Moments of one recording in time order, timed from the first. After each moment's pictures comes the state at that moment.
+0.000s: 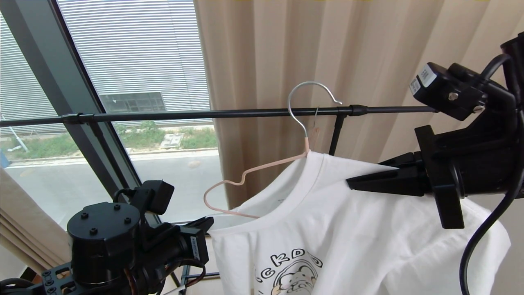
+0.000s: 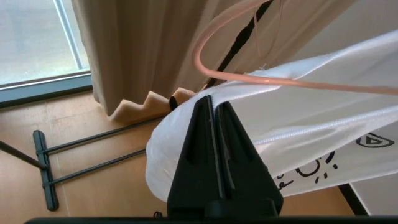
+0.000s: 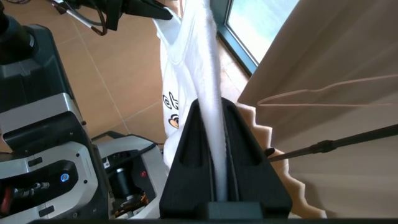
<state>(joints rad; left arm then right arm) -0.68 1.61 -0.32 -0.94 0.22 -0.36 0.60 1.44 -1.27 0.44 0.38 -0.31</state>
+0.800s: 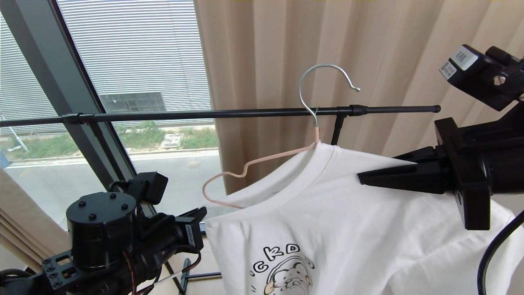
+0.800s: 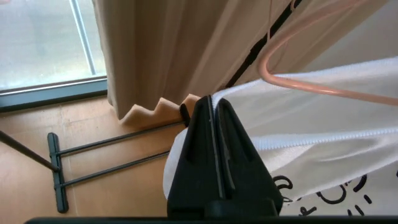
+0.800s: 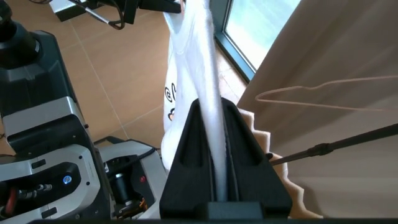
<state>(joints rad) -0.61 1.63 -0.34 -0.94 0.22 -0.33 0.60 1.39 -1.26 0.43 0.38 -0.29</state>
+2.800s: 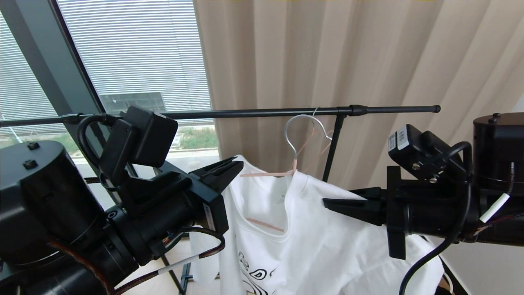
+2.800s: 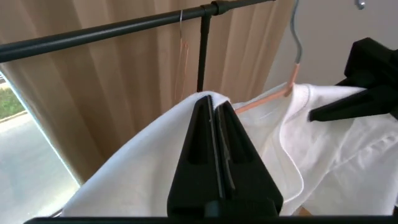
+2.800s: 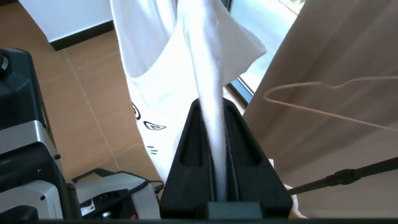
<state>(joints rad) -0.83 1.47 -0.57 -0.92 0.16 0.01 0.61 1.46 -0.77 -0.28 0.40 -0.22</state>
